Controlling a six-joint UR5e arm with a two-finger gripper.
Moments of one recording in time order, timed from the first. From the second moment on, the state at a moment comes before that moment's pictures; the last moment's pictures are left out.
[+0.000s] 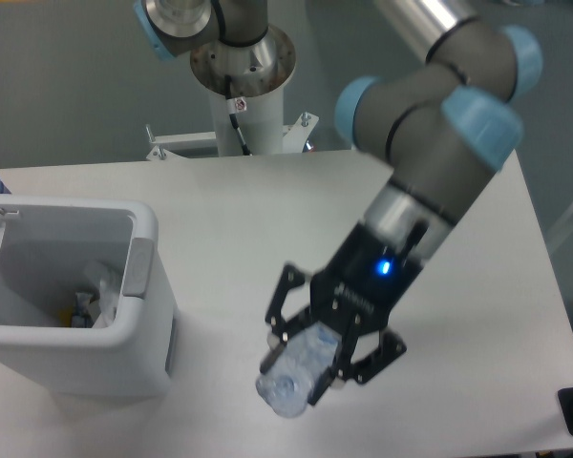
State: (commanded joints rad) arm 2.55 -2.01 -1.12 -0.98 0.40 0.45
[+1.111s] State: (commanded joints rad) arm 2.27 -1.92 -1.26 -0.93 0.23 0.44
